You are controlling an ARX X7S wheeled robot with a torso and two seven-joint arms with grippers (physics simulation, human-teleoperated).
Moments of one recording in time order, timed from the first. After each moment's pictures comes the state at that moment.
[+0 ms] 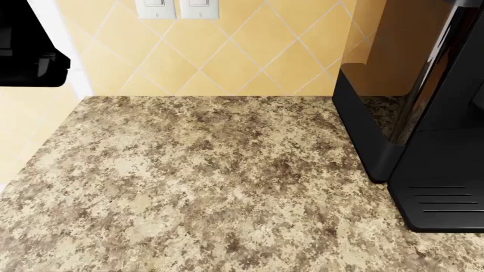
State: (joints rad) left arm -0.98 -0.87 0.04 1.00 -1.25 -0.77 -0.98; right arm 2.36 0.40 -0.50 -0.17 2.19 1.46 1.56
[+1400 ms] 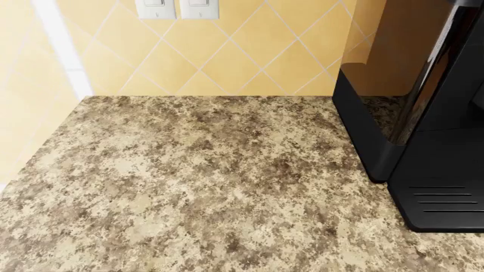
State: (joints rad) left arm -1.04 -1.36 0.25 1.01 -1.34 0.01 -1.27; right arm 2.36 0.70 -0.75 -0.47 2.49 1.11 1.57
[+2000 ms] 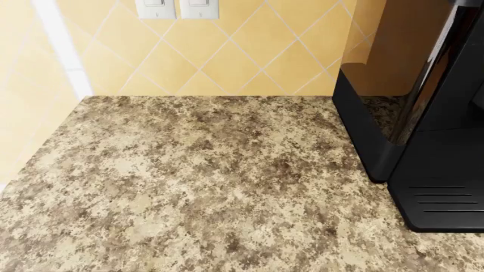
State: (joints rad) left arm -1.85 -0.79 0.54 0.52 -1.57 -0.46 -1.14; right arm 2.36 0.75 -0.75 -0.52 2.51 1.06 1.57
